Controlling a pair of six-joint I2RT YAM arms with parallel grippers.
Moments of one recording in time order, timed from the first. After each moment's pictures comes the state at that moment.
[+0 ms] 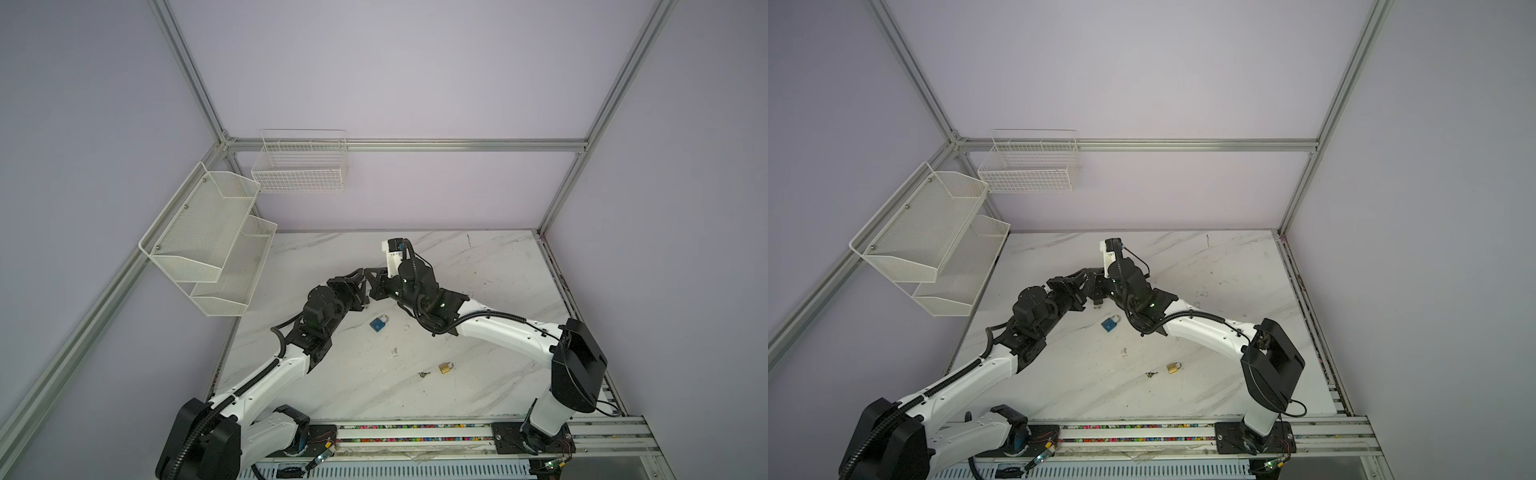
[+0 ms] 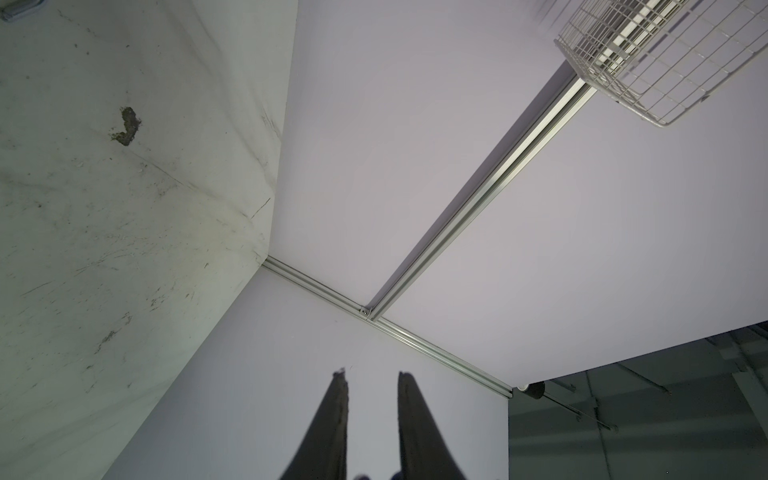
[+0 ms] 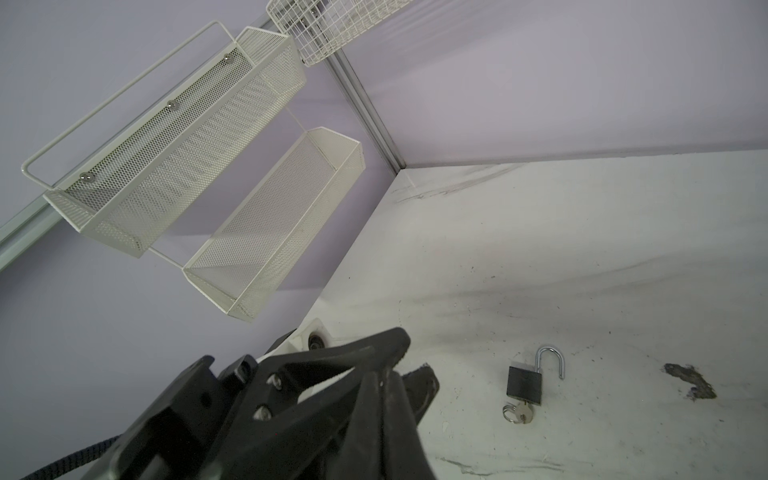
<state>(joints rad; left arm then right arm) -0.43 1.11 0.61 0.41 -0.03 -2.05 0.96 1.69 1.33 0.14 0.09 0.60</state>
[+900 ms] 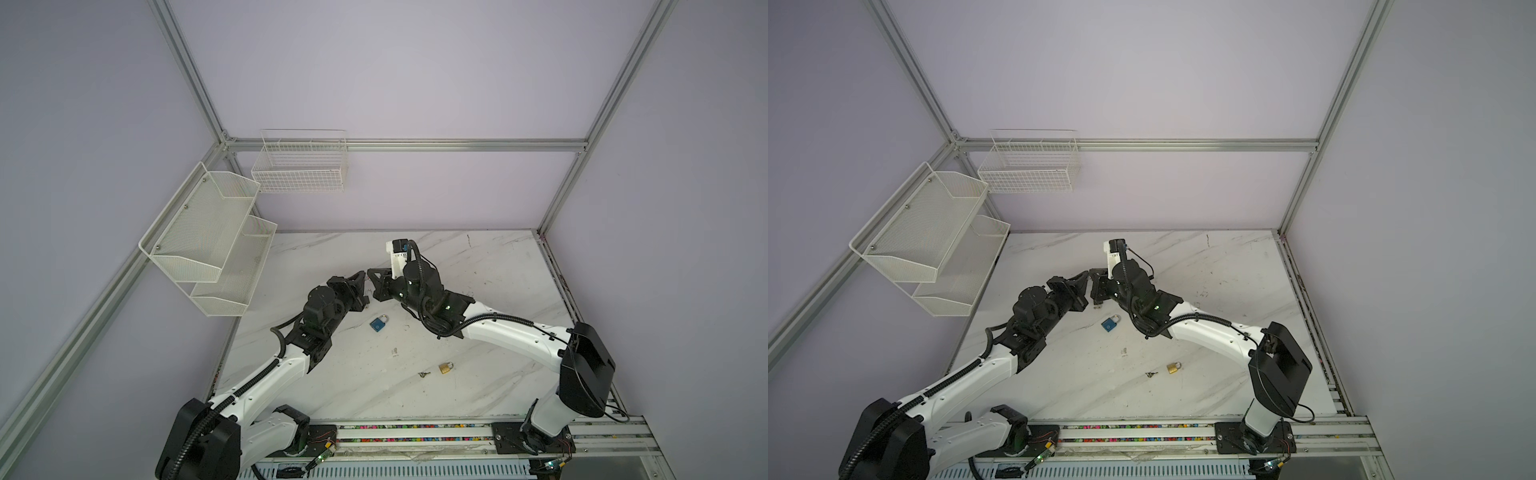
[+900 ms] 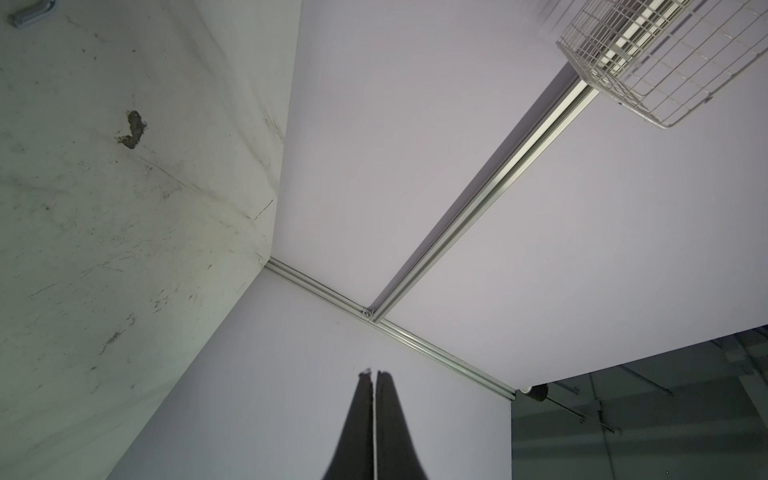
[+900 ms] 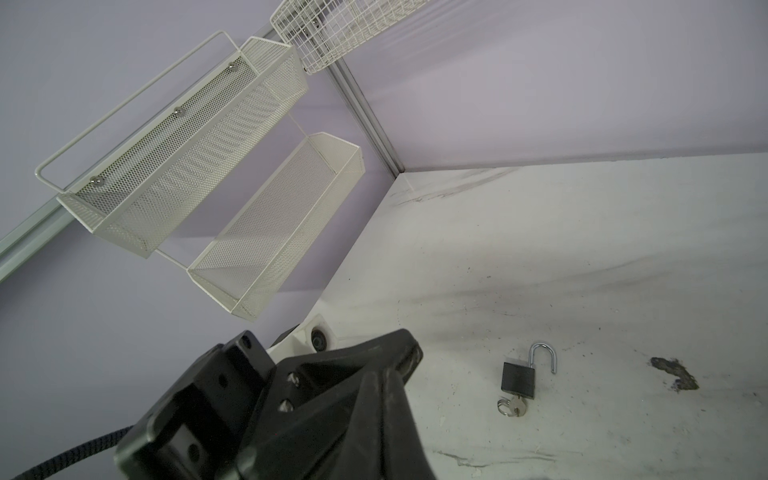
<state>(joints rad) -0.43 1.11 0.61 0.40 -0.03 -2.05 0.96 1.65 1.29 0.15 0.09 0.59</state>
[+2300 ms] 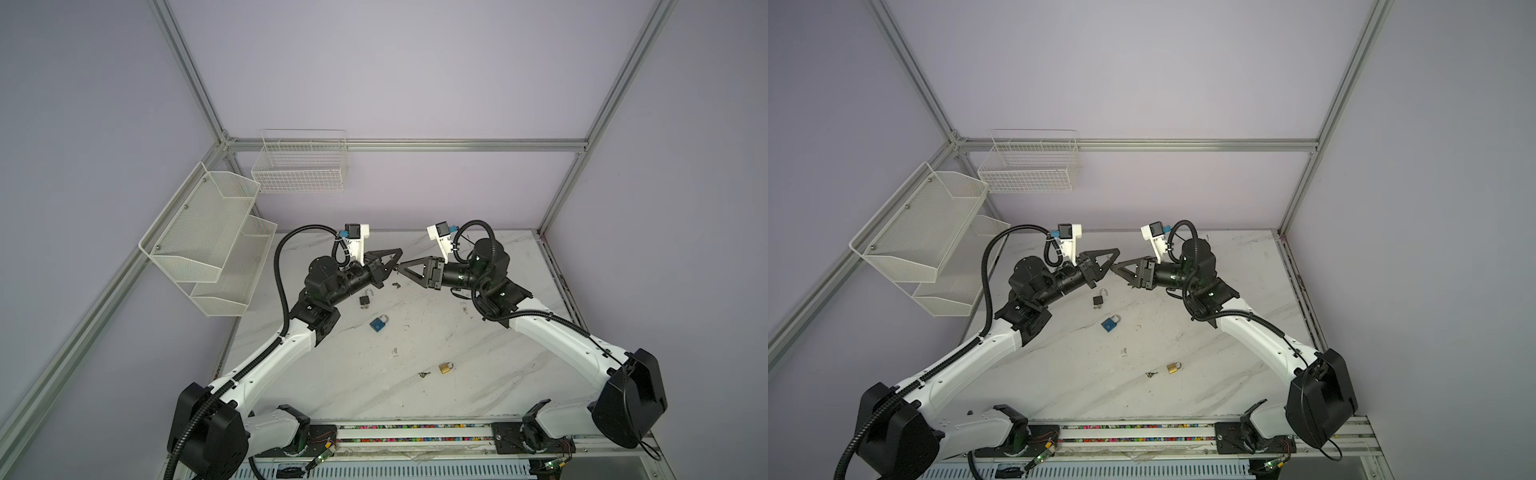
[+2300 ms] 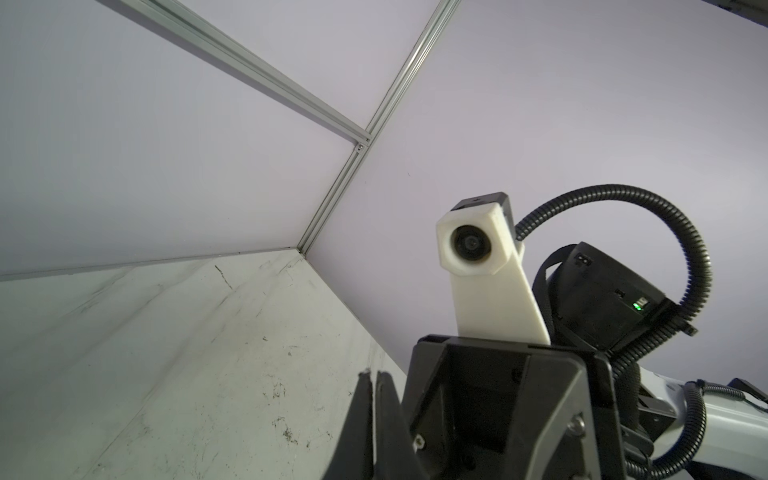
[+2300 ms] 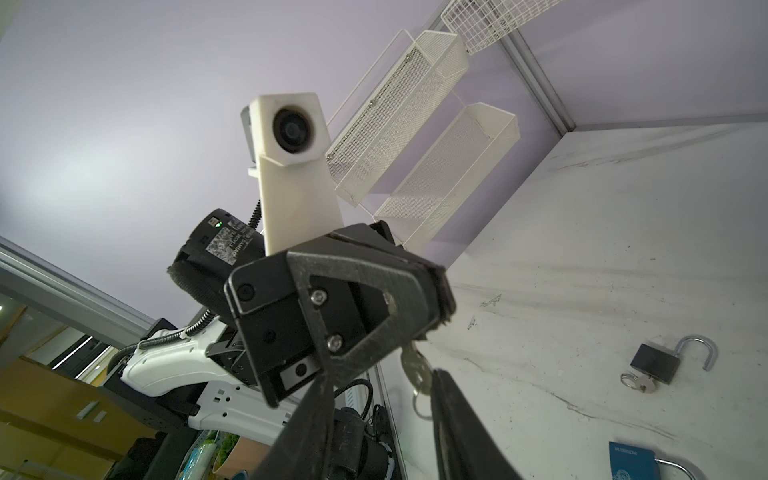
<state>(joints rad) -0.47 1.23 0.94 0.43 0.47 -0.65 0.61 1.40 1.11 0.29 -0.79 0.80</state>
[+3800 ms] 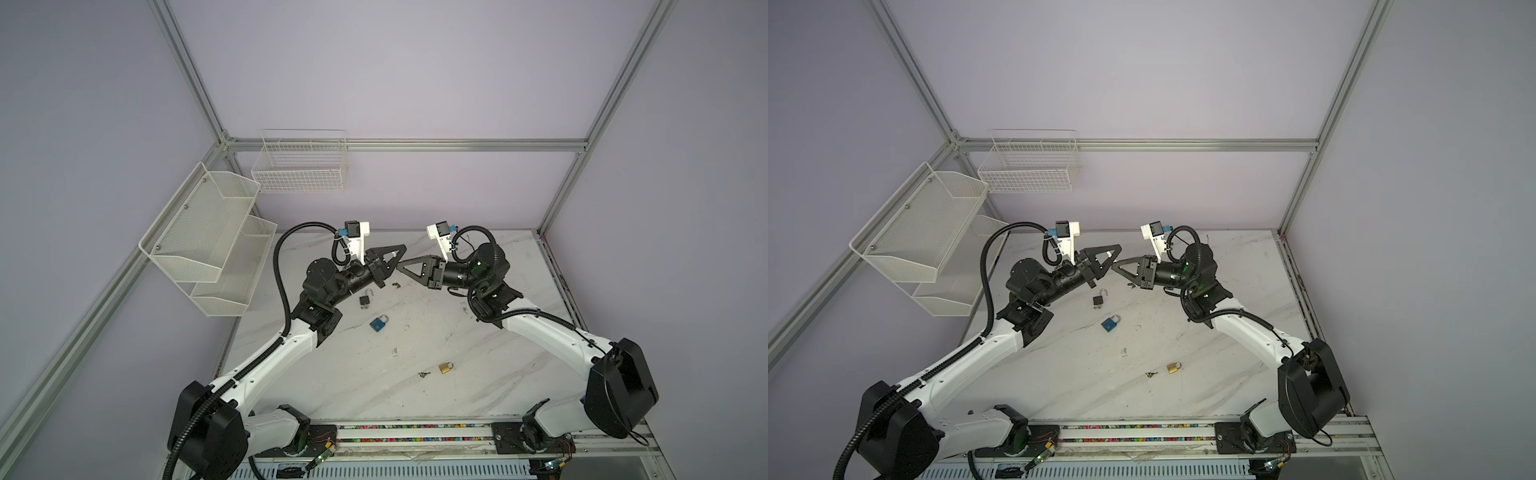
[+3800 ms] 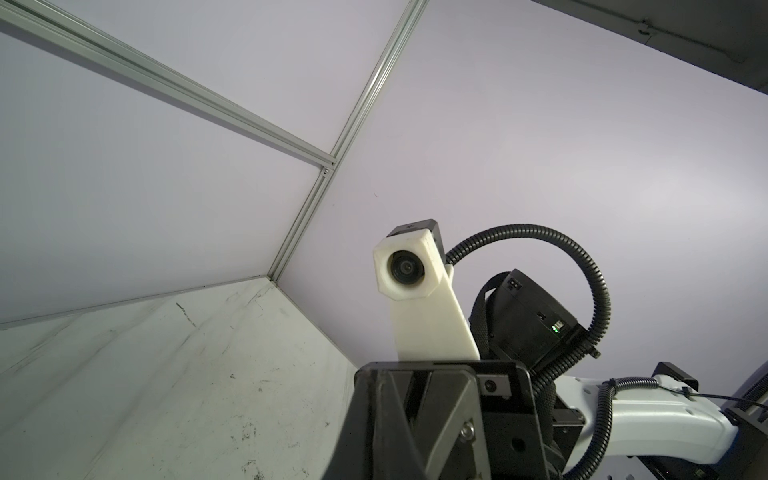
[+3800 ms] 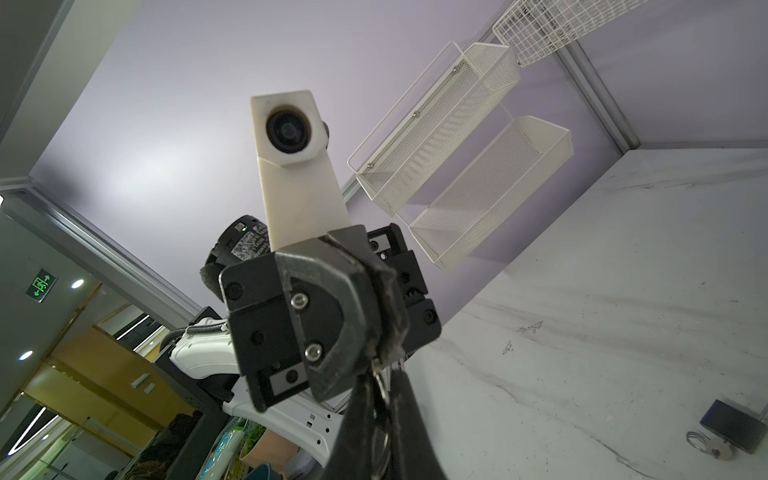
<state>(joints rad) -0.49 1.23 0.94 0.54 0.48 -0.68 0.59 1.45 1.07 0.56 -0.85 0.91</state>
